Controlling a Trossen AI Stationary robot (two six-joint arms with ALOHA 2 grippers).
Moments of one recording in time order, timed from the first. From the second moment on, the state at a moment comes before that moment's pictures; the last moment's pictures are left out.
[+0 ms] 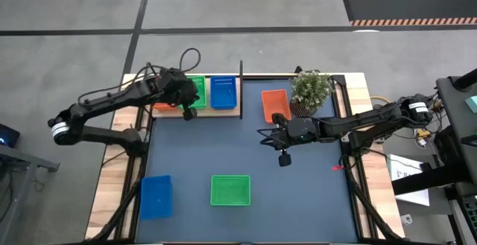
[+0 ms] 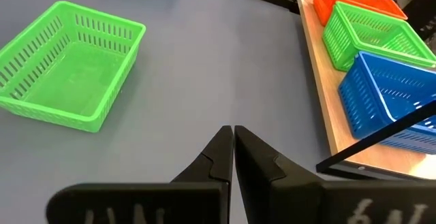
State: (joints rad) left arm 0.53 1.08 0.90 -0.61 -0.03 0.18; right arm 0.08 1.31 0.75 0.04 0.05 -0.25
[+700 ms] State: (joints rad) left arm -0.32 1.14 0.91 -0.42 -0.21 -0.25; right arm 0.08 1.31 0.75 0.01 0.05 -0.33
